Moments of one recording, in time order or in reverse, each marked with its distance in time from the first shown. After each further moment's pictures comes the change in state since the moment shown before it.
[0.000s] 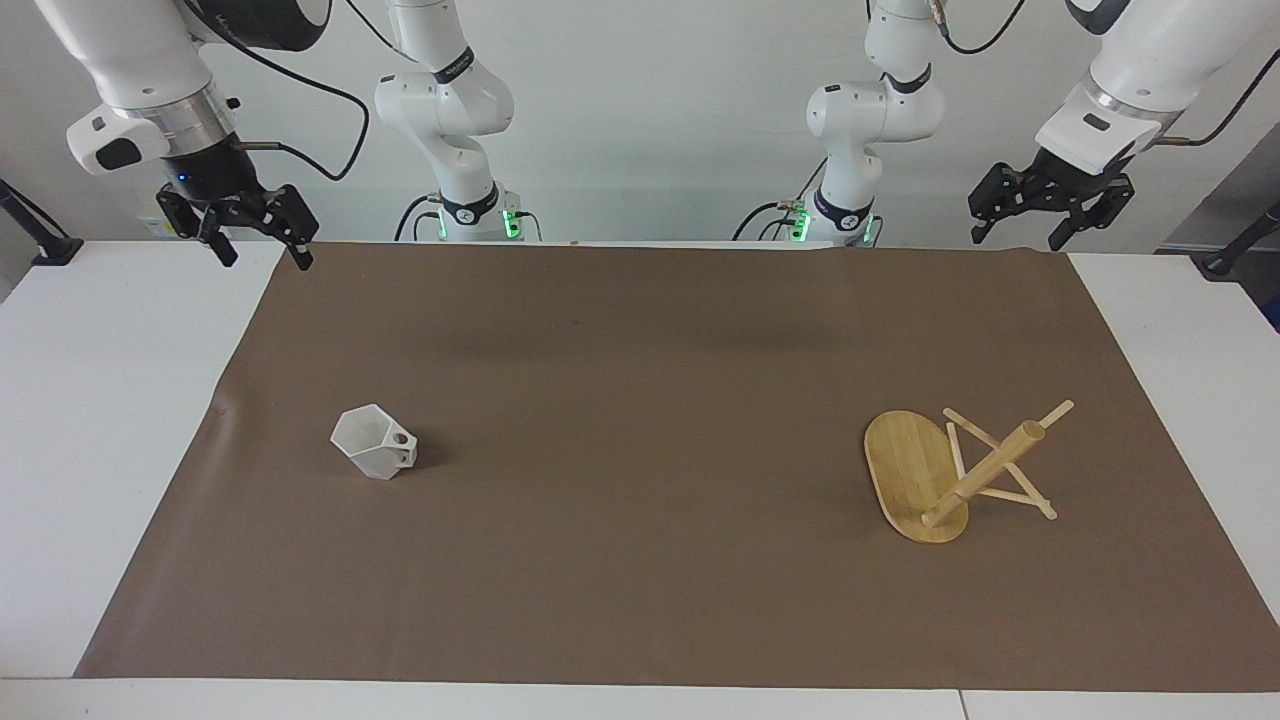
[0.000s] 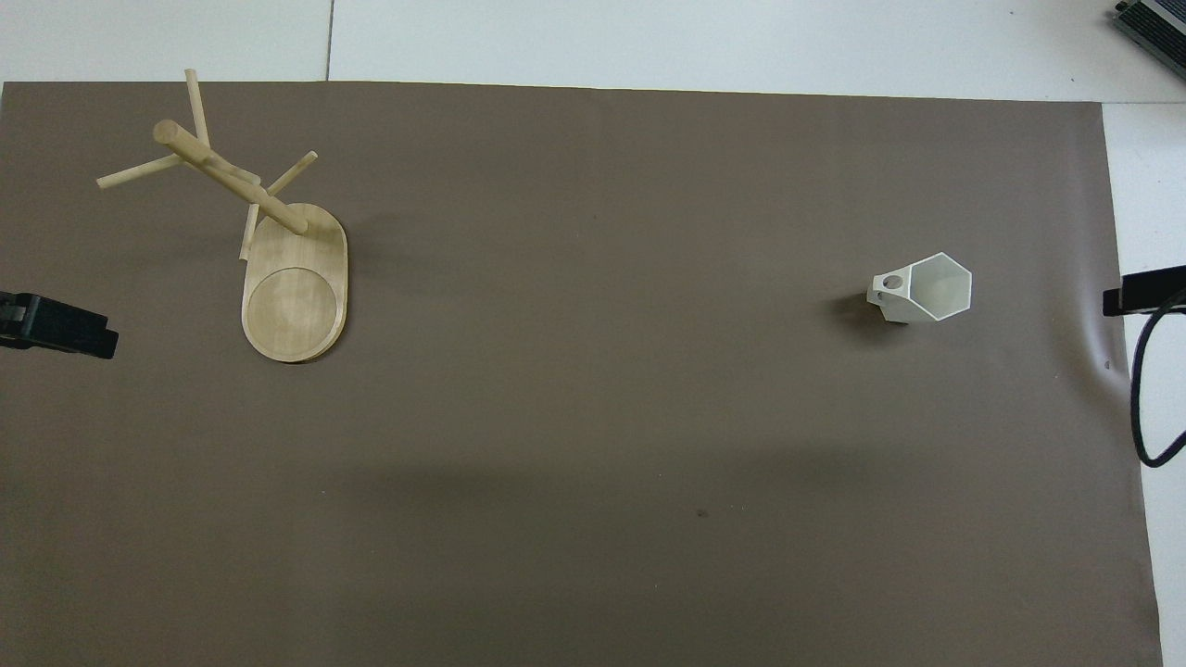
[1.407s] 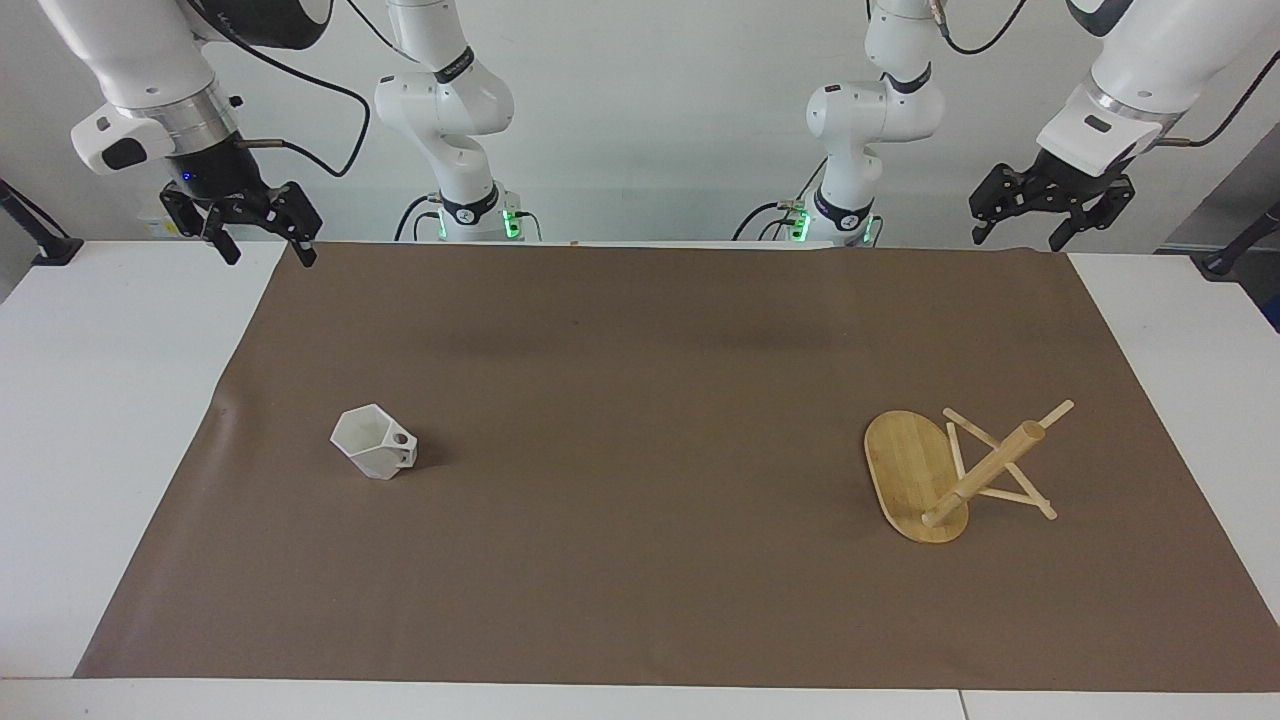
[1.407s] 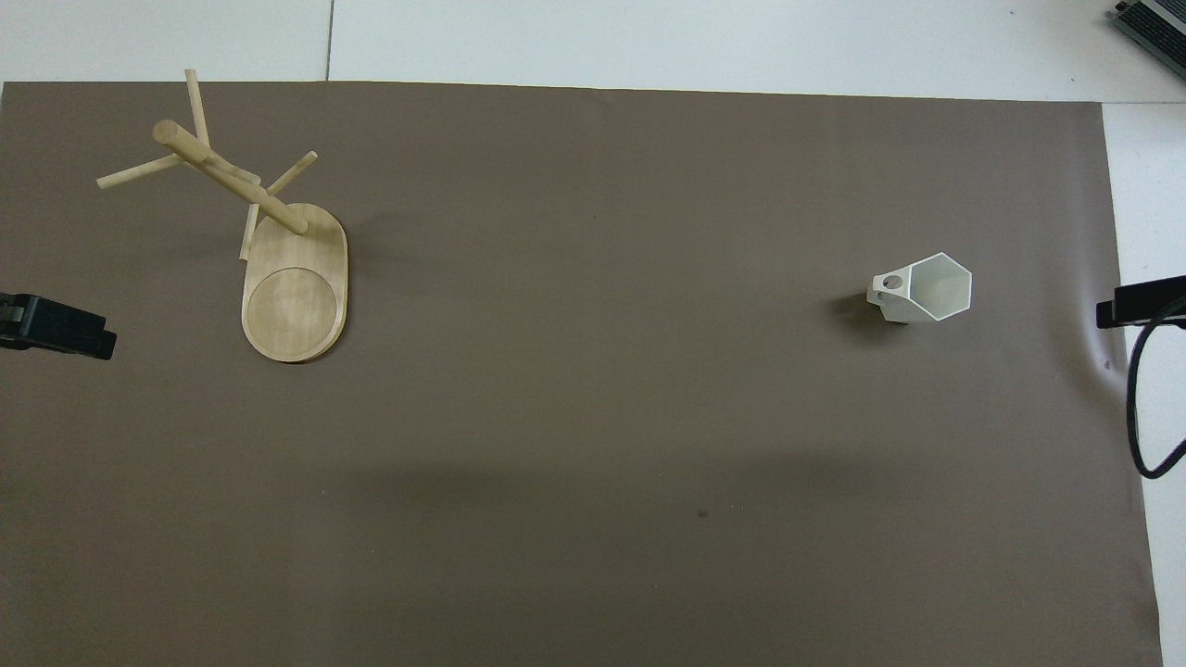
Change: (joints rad) left arm 0.000 0.000 0.001 -0.002 0.000 0.000 0.000; right arm 0.012 -0.007 -0.010 -0.006 0.000 -0.010 -0.019
